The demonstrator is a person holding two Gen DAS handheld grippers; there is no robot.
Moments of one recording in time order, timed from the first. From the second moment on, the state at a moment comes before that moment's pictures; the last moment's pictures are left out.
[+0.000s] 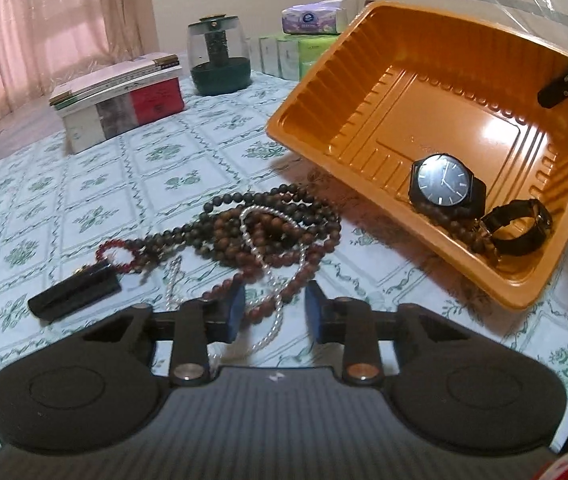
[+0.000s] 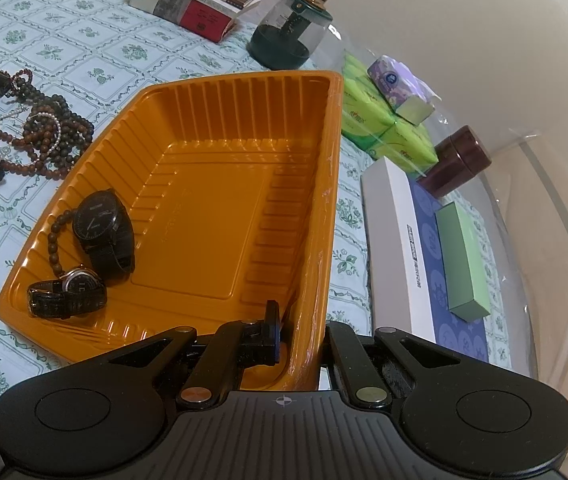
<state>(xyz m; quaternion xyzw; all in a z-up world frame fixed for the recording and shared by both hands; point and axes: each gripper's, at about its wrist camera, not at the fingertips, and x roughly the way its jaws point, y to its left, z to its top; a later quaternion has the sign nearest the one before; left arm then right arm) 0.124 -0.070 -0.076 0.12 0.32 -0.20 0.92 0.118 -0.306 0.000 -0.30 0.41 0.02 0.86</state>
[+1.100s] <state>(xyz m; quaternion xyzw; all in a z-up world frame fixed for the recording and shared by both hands) 0.128 -0.002 0.056 0.13 0.22 -0.19 0.95 0.118 -0.305 0.001 -0.31 0.41 0.02 0.86</state>
